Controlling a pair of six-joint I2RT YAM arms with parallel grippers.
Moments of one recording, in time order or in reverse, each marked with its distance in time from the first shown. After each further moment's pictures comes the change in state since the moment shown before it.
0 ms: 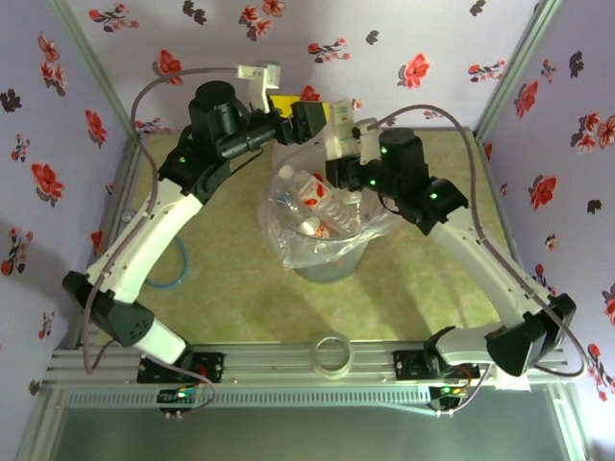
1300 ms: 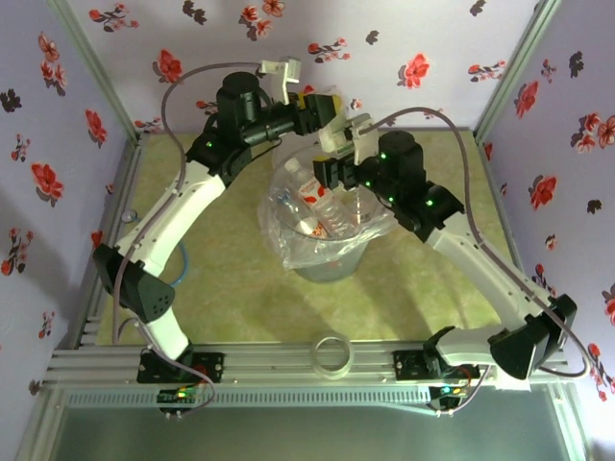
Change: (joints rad) left arm 0.005 0.140 0.079 0.058 0.083 -0.063; right arm 0.005 -0.041 -0.058 0.176 0.064 -0.158
